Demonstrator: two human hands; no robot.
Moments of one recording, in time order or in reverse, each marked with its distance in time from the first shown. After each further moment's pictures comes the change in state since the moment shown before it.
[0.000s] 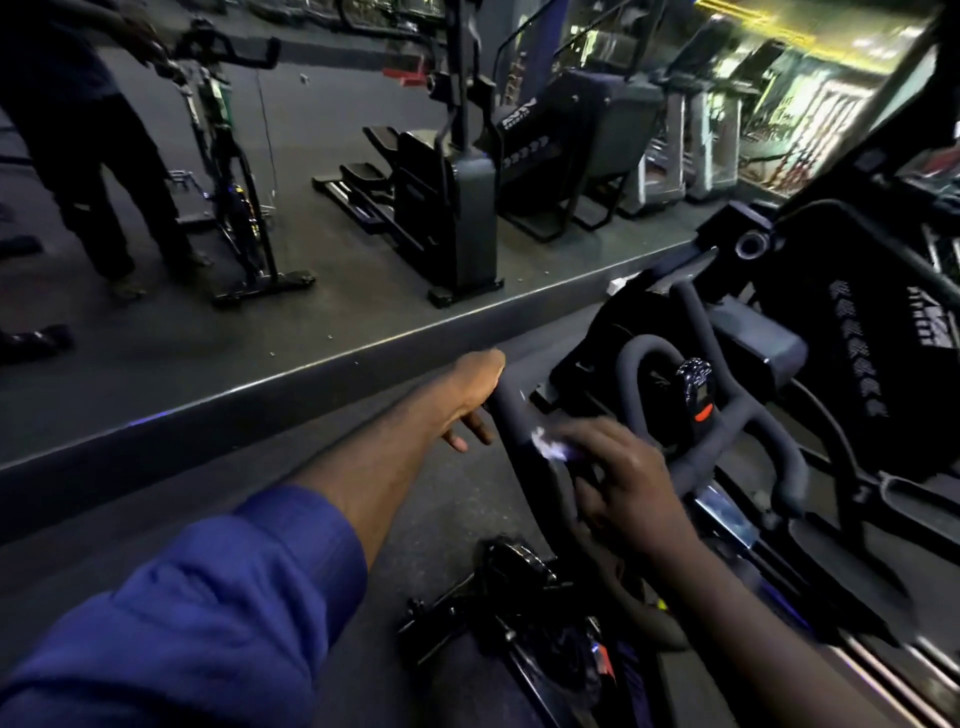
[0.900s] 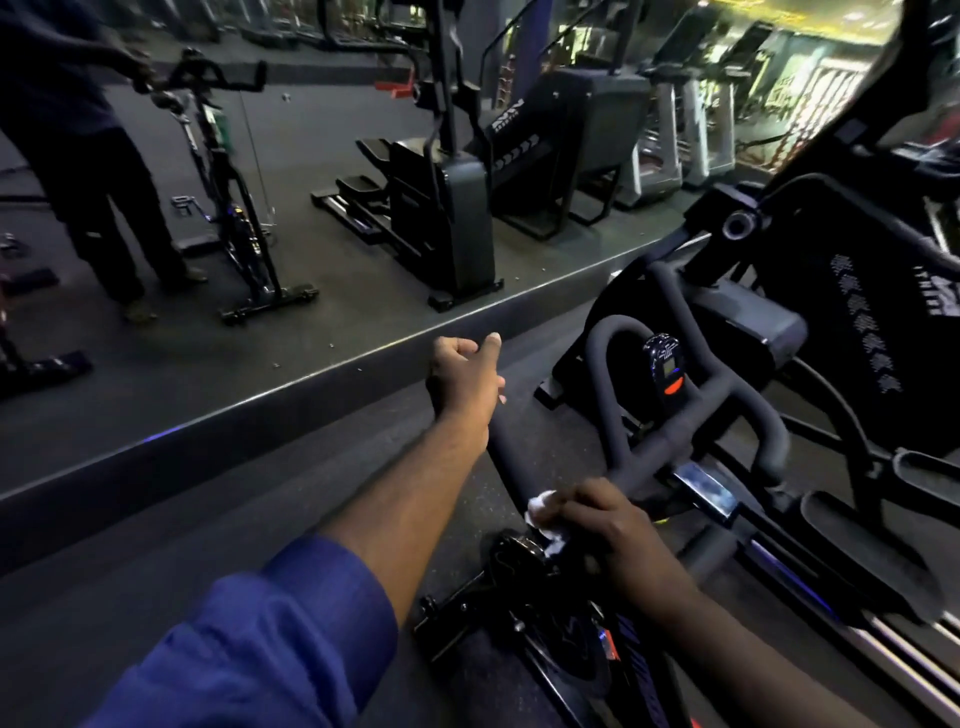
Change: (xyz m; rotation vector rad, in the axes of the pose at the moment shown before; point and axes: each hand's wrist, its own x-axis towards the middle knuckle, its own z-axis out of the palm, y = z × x) left_hand 0.000 0.008 0.073 -0.613 0.674 0.237; right_hand -0.084 0.044 0.012 0.137 -0.164 -0.052
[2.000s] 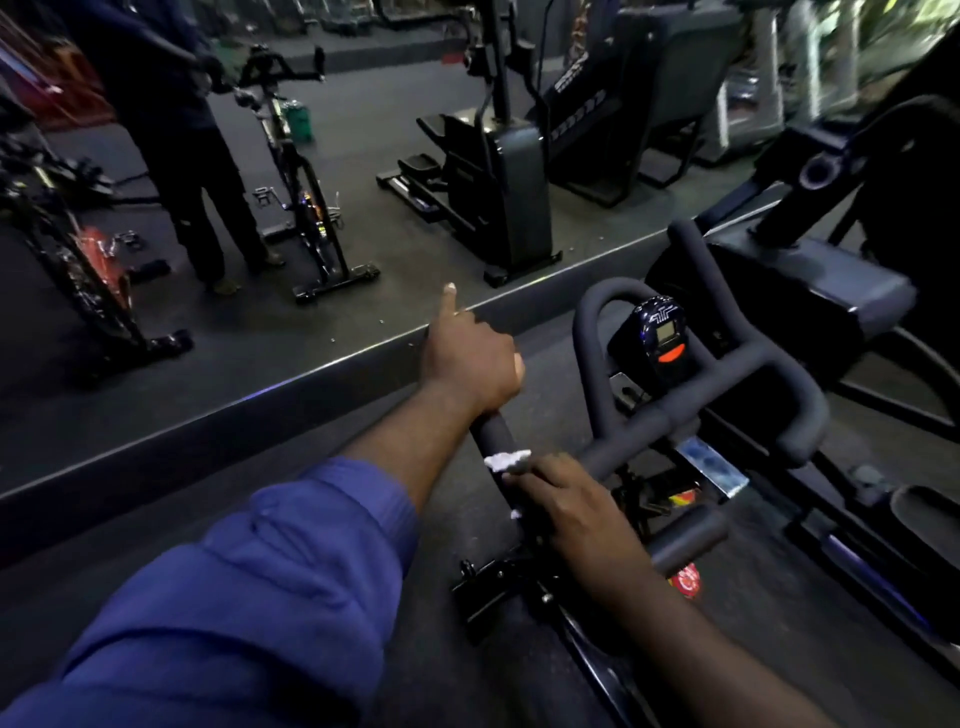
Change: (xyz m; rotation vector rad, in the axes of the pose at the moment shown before) left_hand -0.036 0.020 0.010 1.883 -0.214 0.810; right_hand -0.010 0.000 0.005 -0.031 -0.078 -0.032
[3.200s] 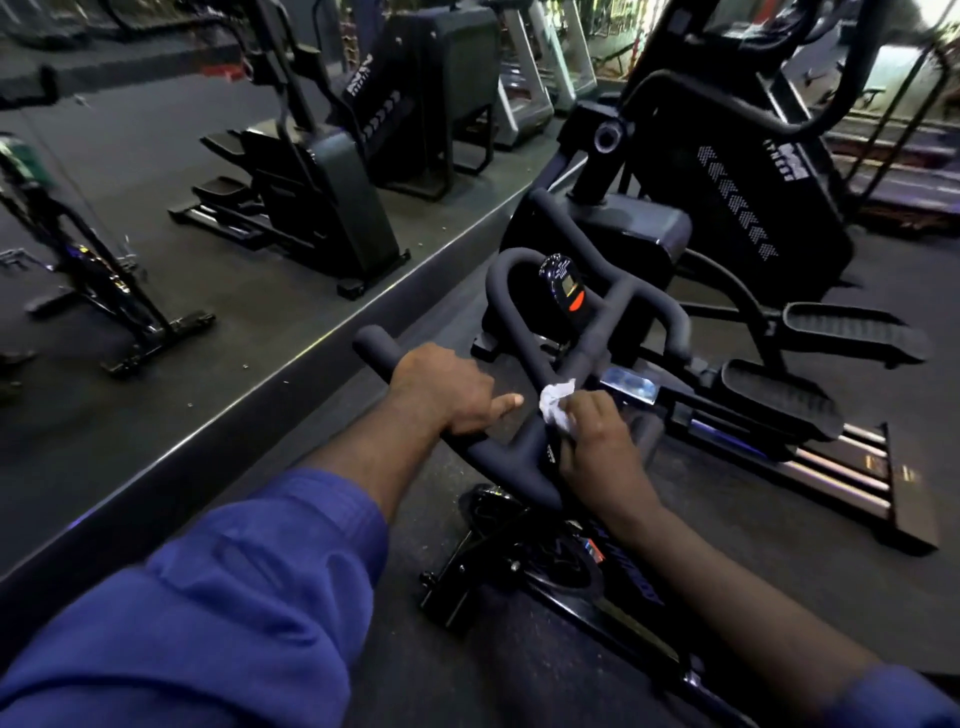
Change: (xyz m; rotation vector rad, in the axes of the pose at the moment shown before) left_hand -0.016 0.010 -0.001 0.020 -0.062 0.670; right_hand -0.013 -0.005 0.006 -0.146 0.558 0.648
